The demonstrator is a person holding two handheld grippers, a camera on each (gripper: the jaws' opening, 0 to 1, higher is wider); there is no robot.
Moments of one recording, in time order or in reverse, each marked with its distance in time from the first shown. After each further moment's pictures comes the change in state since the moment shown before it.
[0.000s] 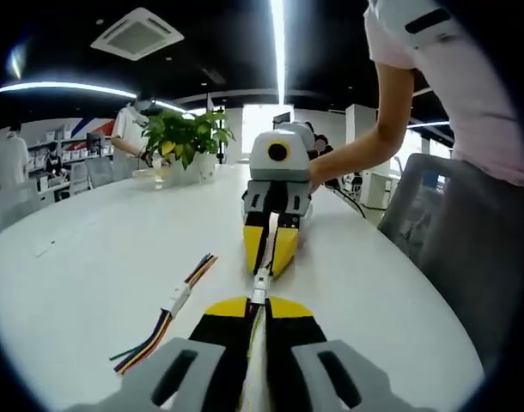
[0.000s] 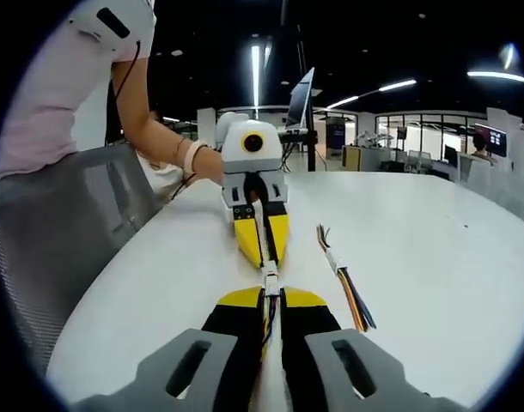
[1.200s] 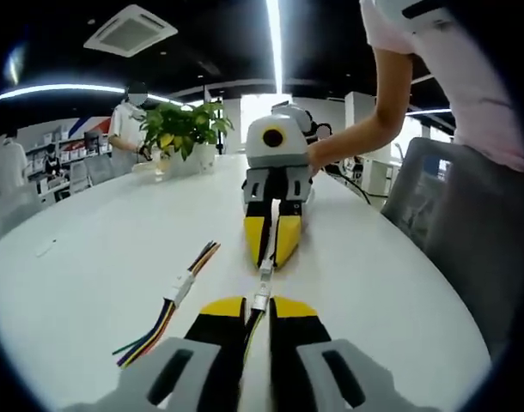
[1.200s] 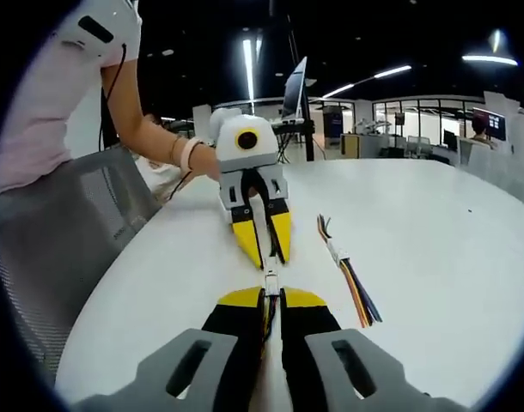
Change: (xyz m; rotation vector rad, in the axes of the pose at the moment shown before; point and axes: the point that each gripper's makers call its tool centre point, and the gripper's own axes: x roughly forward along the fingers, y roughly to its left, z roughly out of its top) left arm 0.001 0.005 -0.013 0.029 0.046 0.007; right arm 0.003 -0.002 -0.007 0.060 0.043 0.004
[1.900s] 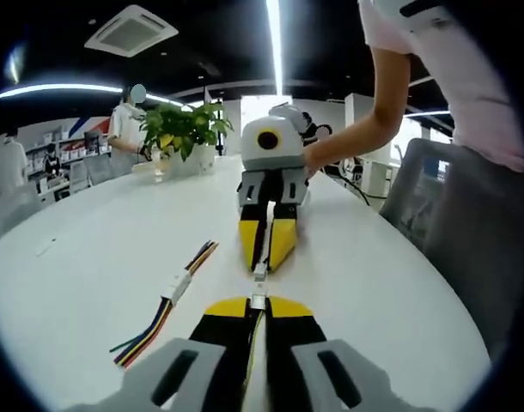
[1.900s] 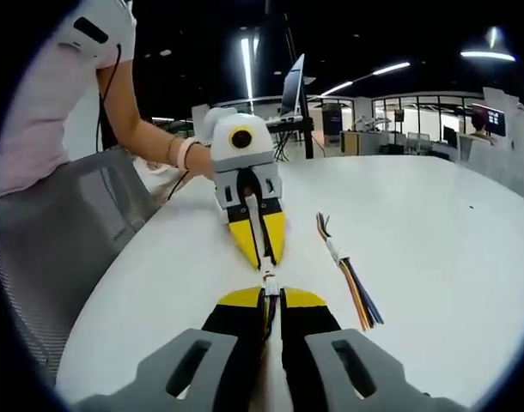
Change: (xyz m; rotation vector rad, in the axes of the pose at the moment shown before) left arm -0.005 -0.003 0.001 0.010 0.008 0.012; right arm 0.006 -0.001 0.001 0.013 0.008 0.009
